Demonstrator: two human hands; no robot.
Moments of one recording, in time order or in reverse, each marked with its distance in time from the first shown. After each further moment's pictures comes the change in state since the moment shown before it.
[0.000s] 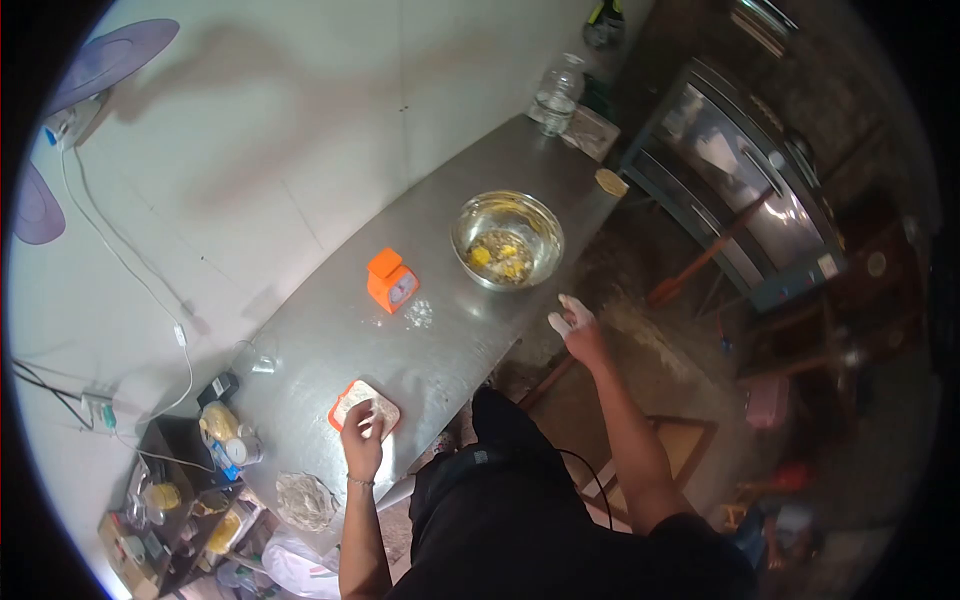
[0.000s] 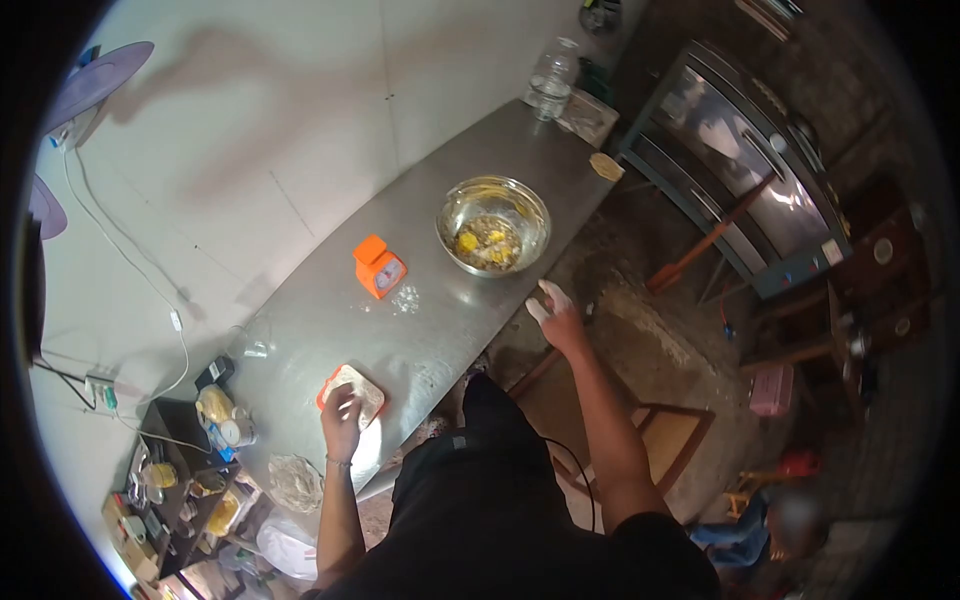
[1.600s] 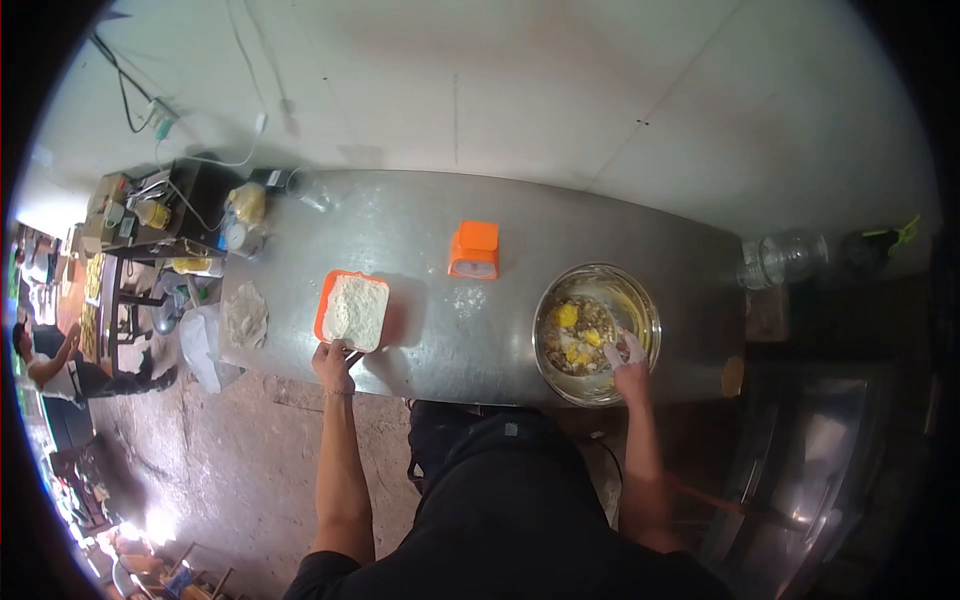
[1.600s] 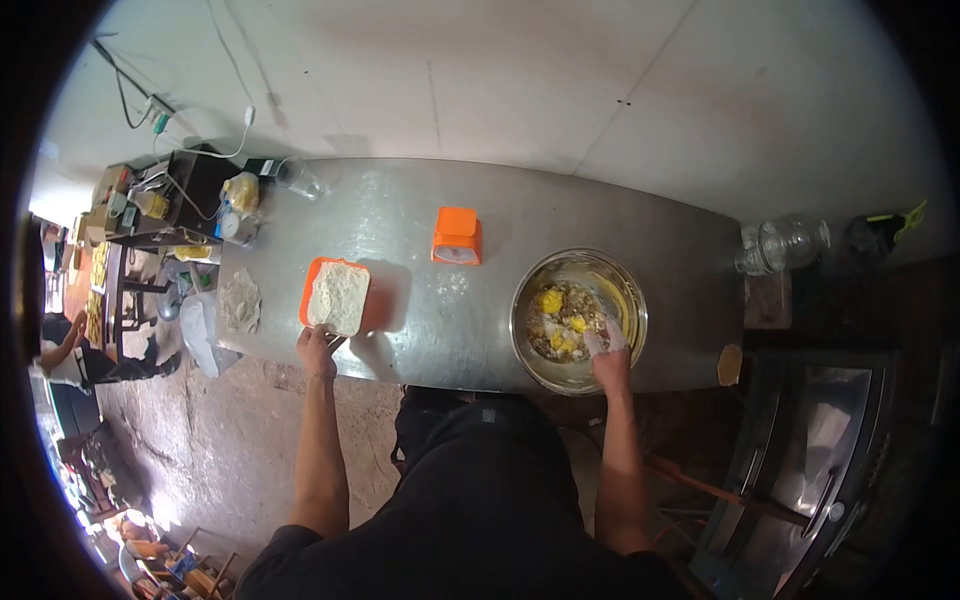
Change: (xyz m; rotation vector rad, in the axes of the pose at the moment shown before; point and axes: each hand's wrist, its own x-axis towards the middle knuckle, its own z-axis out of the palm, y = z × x) left_hand 0.027 -0.060 0.141 -0.762 1.185 -0.401; right_hand 0.309 0.055 0.054 -0.097 -0.657 -0.249
